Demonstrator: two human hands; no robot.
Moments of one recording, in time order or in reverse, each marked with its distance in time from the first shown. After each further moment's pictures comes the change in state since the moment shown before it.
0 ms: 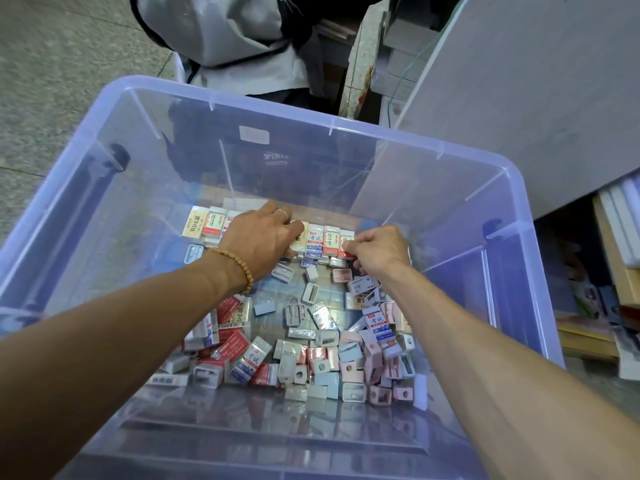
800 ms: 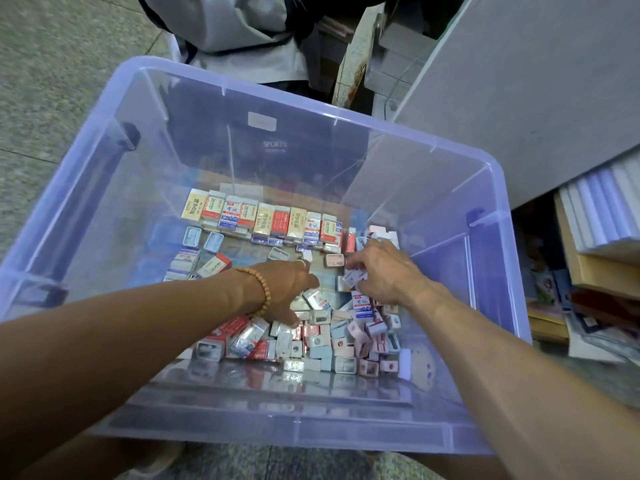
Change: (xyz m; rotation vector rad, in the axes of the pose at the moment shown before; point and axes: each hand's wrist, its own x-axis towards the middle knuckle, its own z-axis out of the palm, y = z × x) left_hand -0.032 0.044 0.012 -0.245 -0.599 0.234; right_hand -0.045 0.024 -0.026 -0.919 -0.267 -0.409
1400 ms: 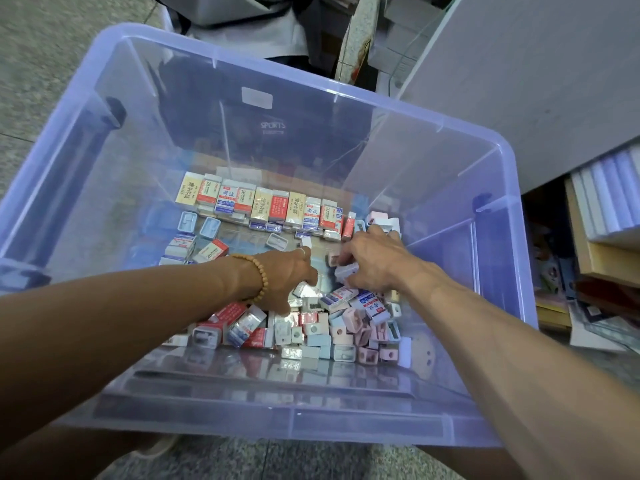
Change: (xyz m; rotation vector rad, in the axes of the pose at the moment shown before) left_hand 0.003 0.001 0.002 -0.033 -0.013 0.034; right_hand 0.006 -0.011 -0.002 -0.026 -0.084 -0.065
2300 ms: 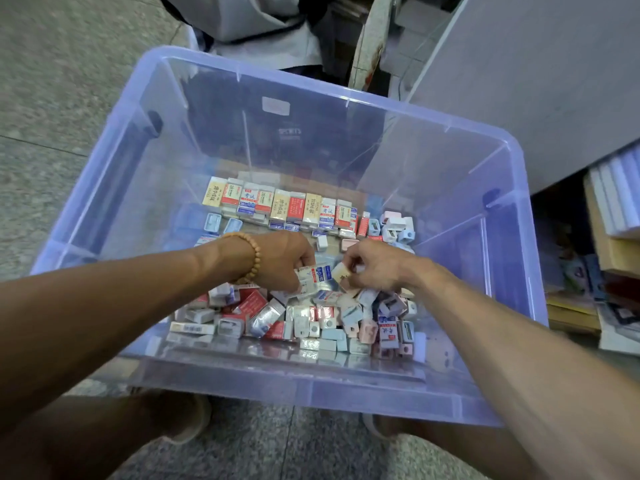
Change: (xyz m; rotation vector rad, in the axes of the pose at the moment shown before) left_hand -0.046 0.003 -0.037 -0.355 0.042 -0.169; right_hand -0.001 -0.010 0.002 0.428 -0.173 -0.058
